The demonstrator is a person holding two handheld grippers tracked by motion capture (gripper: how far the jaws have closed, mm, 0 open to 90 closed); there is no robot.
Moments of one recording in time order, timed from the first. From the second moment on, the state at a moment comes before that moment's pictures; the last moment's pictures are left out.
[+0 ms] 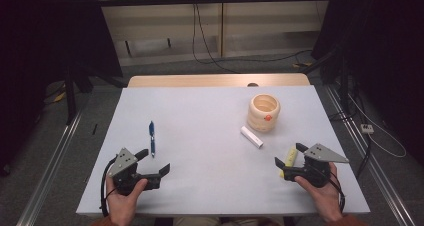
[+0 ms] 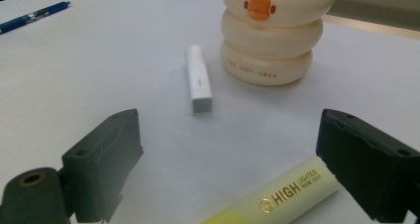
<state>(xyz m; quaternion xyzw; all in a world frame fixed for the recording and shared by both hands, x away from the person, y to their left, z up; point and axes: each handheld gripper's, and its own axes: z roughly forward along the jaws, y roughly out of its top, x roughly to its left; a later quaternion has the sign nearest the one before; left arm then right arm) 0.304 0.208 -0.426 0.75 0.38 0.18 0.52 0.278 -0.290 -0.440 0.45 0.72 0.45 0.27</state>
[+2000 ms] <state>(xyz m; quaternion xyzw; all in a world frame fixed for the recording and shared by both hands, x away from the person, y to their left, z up) 0.305 0.209 -0.429 0.76 0.38 0.18 0.50 0.389 -0.306 -0.381 0.45 0.74 0.45 0.24</state>
